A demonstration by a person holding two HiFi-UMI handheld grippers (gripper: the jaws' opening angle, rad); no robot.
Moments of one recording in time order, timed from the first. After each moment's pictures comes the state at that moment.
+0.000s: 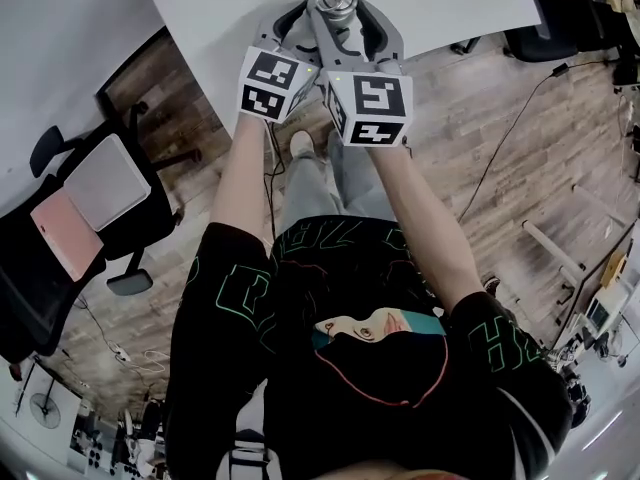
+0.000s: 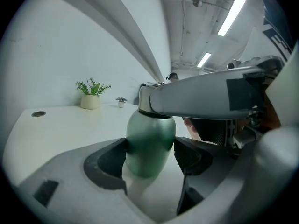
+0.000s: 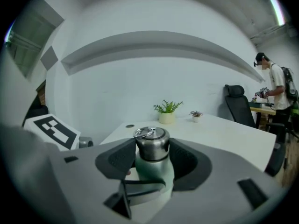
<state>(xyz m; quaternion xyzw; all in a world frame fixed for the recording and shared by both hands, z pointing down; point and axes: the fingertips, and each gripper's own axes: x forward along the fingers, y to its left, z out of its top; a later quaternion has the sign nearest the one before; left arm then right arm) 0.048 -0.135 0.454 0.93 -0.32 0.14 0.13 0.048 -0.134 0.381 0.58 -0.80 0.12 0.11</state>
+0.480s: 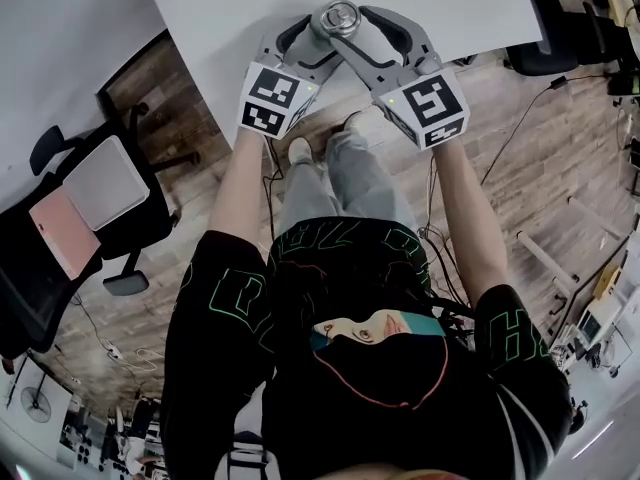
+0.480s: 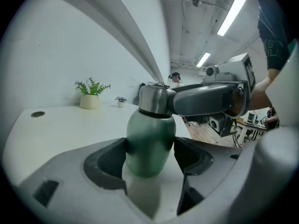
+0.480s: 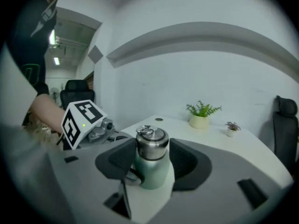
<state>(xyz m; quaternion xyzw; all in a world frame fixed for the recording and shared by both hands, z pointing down) 0.049 -0.135 0.454 0.93 -0.31 0.14 0.13 0.047 -0.131 0.373 0.35 -0.92 0.04 0.18</state>
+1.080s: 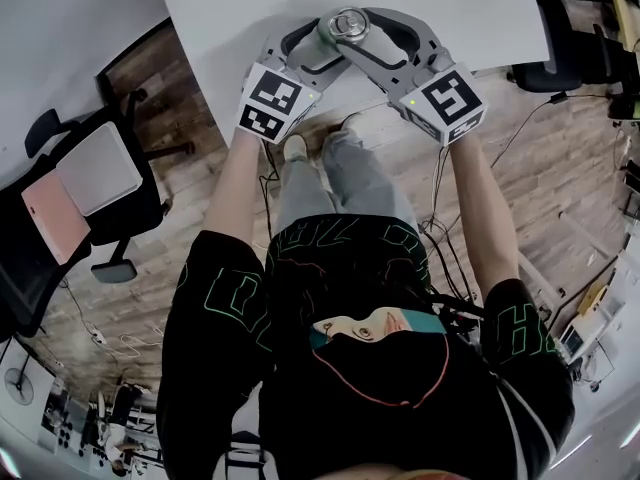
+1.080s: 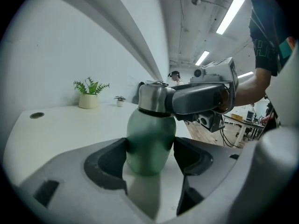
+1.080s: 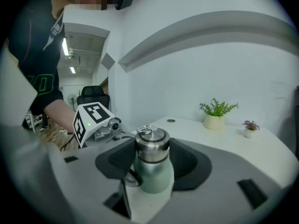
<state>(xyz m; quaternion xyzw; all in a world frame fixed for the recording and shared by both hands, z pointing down) 0.047 -0.133 0.456 0.93 -0.30 0.15 0.13 0.039 -0.135 0.379 0.24 -0.95 0.04 0.17</state>
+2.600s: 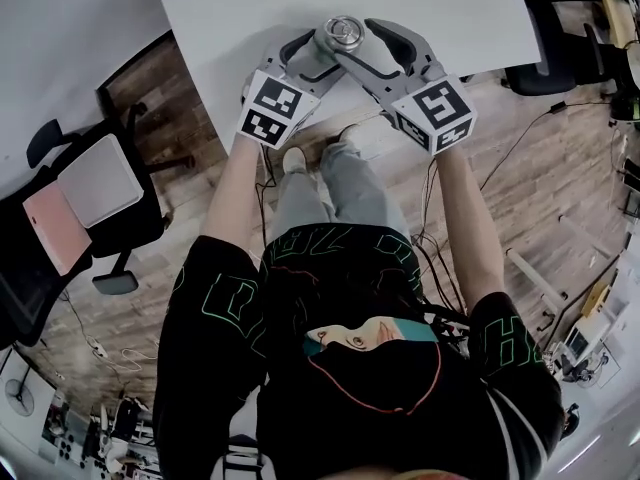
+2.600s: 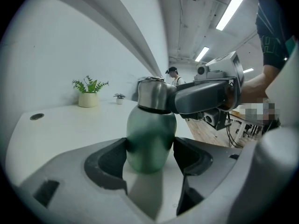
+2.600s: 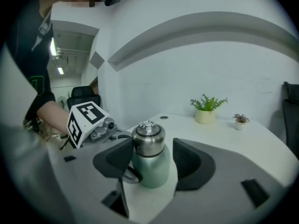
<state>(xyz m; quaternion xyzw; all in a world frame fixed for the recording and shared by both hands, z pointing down) 0.050 -0.132 0.460 0.93 -0.30 0.17 0.13 0.054 -0.136 0.385 0.30 -0.93 0.08 0.18</state>
